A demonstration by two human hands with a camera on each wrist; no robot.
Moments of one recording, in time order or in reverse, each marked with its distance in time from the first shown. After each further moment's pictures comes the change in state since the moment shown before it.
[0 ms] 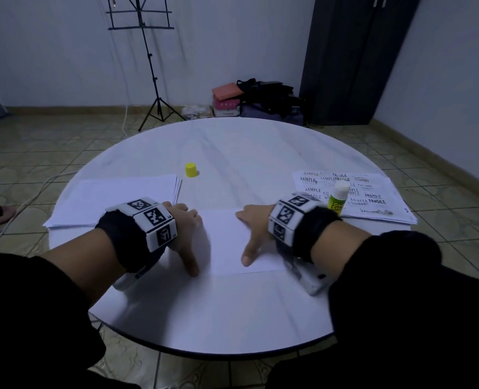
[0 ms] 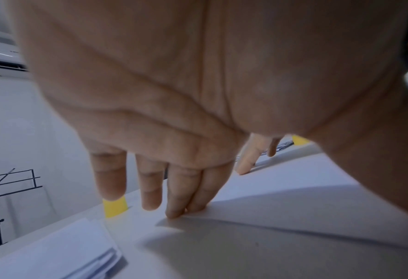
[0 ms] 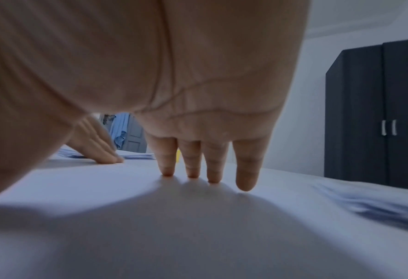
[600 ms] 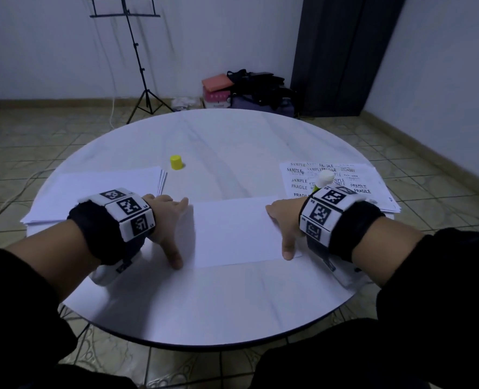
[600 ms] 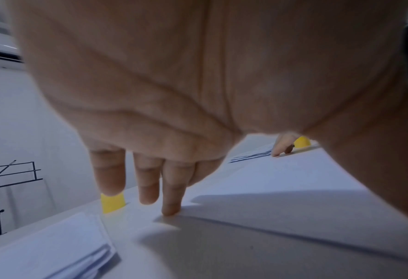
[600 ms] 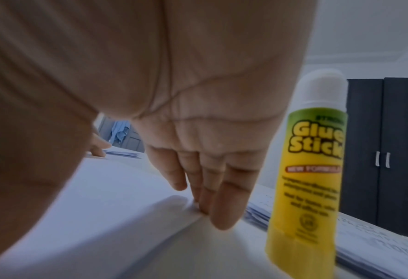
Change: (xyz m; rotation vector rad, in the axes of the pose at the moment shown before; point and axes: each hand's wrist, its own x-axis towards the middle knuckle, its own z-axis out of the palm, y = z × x) left_hand -0.009 -0.002 -0.002 -0.126 0.009 -0.054; right_hand -0.028 0.057 0.015 -0.011 -0.111 0.116
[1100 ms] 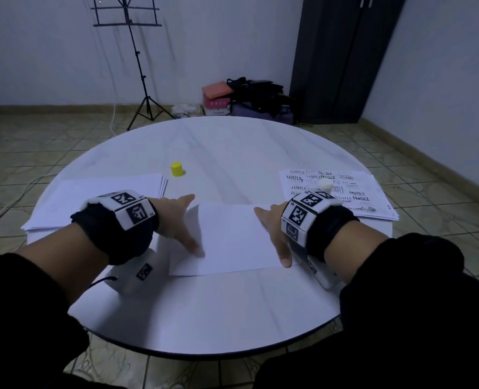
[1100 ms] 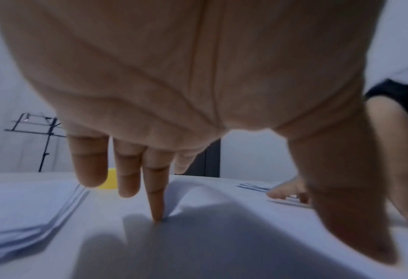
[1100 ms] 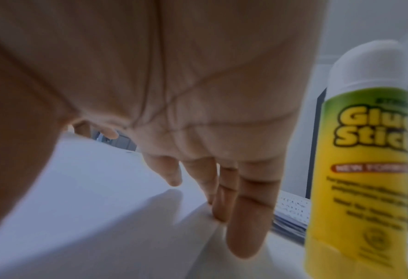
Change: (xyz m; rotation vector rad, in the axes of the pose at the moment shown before) left_hand 0.001 0.003 -0.014 -0.411 0.004 -0.009; right_hand -0.010 -0.023 -0.012 -0.164 0.018 0.060
